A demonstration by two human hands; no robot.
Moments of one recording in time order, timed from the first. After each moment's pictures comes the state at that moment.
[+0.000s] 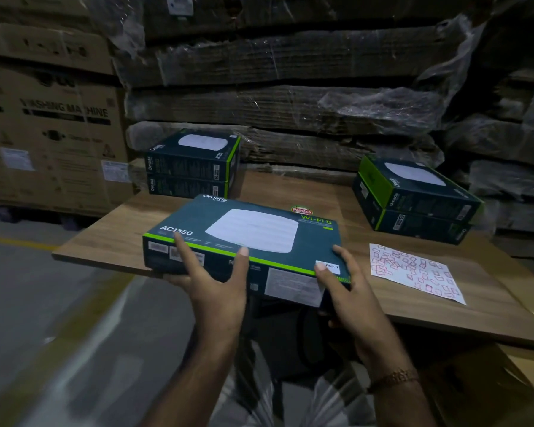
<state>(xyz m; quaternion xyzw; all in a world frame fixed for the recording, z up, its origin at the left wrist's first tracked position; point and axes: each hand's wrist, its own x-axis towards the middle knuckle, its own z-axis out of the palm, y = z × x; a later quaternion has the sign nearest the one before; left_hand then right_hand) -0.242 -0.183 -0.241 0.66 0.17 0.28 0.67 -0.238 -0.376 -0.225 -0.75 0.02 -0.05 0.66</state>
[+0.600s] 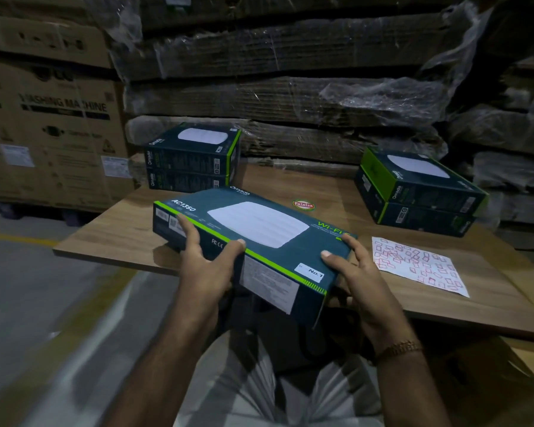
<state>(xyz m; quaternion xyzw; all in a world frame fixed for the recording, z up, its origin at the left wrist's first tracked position) -0.224 -0.143 -0.230 0.65 0.12 0.19 0.73 -0.219 -0.386 -0.216 -0.67 0.04 -0.02 0.74</state>
